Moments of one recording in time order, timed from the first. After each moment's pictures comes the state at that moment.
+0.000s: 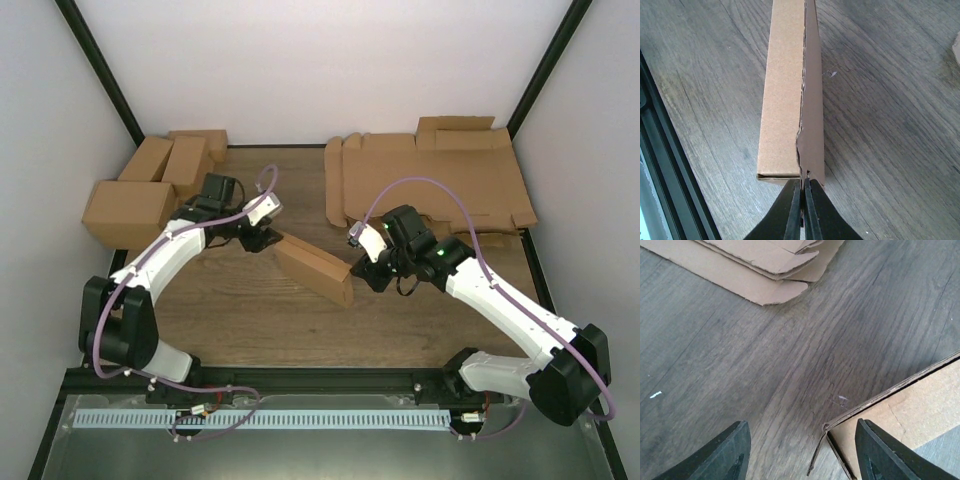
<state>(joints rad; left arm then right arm) -0.28 1.48 1.08 -0.53 0.54 0.57 0.64 1.17 0.98 -0.72 -0.37 -0.16</state>
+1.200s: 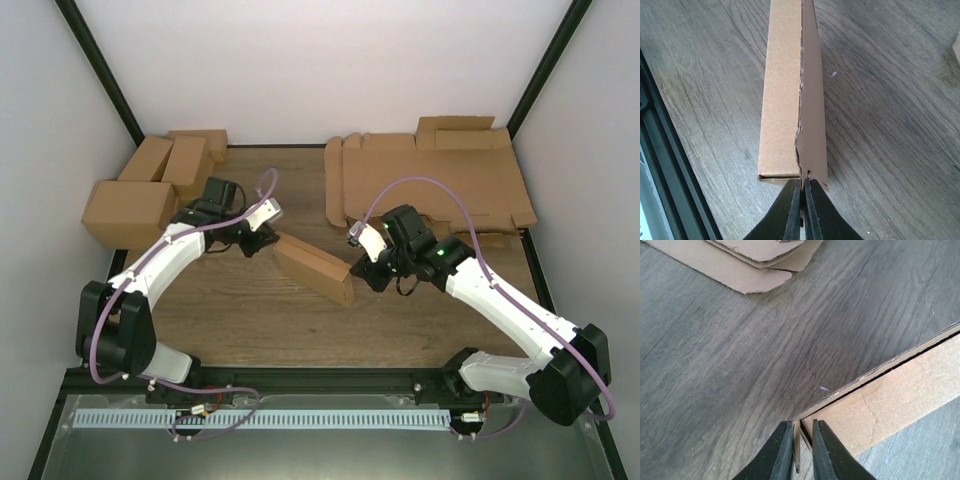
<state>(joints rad) -0.29 1.46 1.06 -0.57 0.55 0.55 0.64 1.17 0.98 -0.71 -0.37 -0.16</state>
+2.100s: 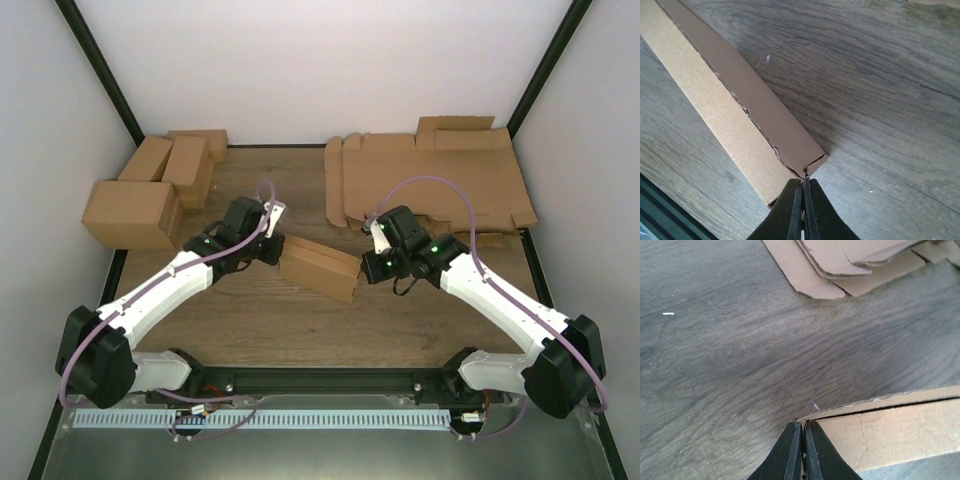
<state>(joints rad) -0.56 1.30 0.94 -0.44 0.09 -0.11 0.64 1.21 0.98 -0.74 -0.18 0.25</state>
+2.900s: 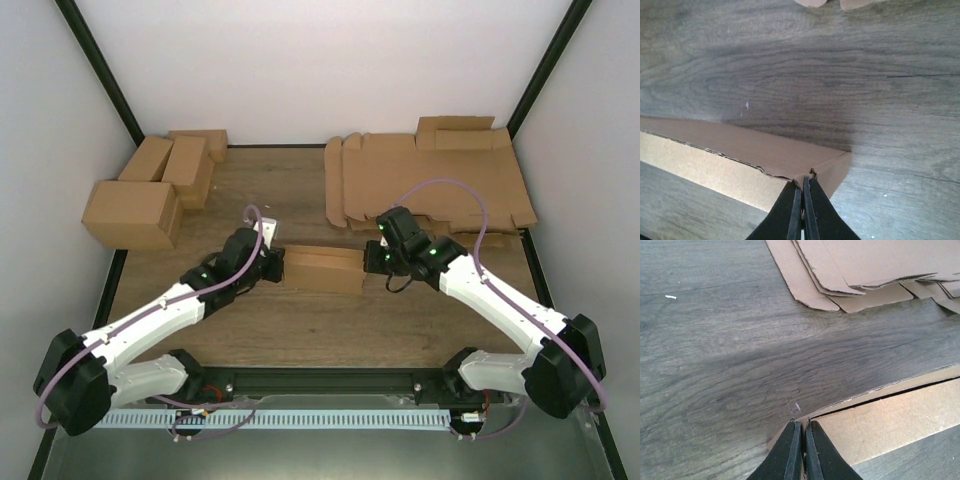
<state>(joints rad) -0.70 1.12 0.70 -0.22 -0.09 -0.37 0.64 1.21 0.96 -0.67 -0.05 0.65</state>
